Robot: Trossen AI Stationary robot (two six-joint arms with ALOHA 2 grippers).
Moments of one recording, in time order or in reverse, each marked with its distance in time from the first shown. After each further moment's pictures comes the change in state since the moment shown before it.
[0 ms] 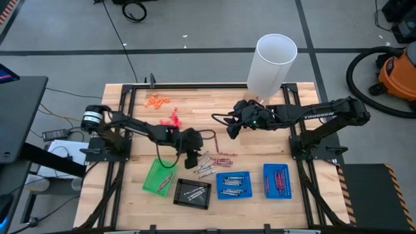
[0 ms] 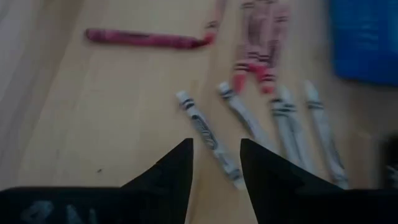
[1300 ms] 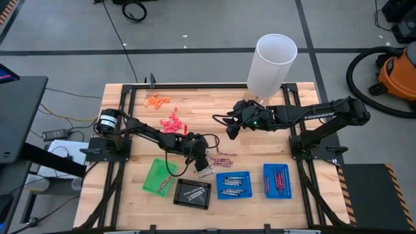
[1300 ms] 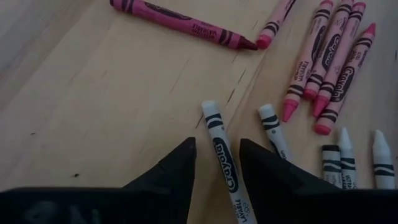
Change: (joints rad) left arm -0.051 0.191 0.074 0.032 -0.201 -0.295; right arm 0.012 0.002 0.000 0.036 0.014 -0.020
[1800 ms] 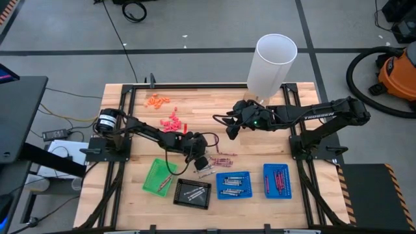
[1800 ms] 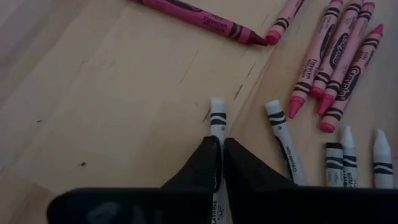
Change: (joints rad) left arm 0.002 -0.005 -0.002 -0.036 0.043 -0.038; right arm 0.000 0.000 0.000 0.015 -0.006 -0.015
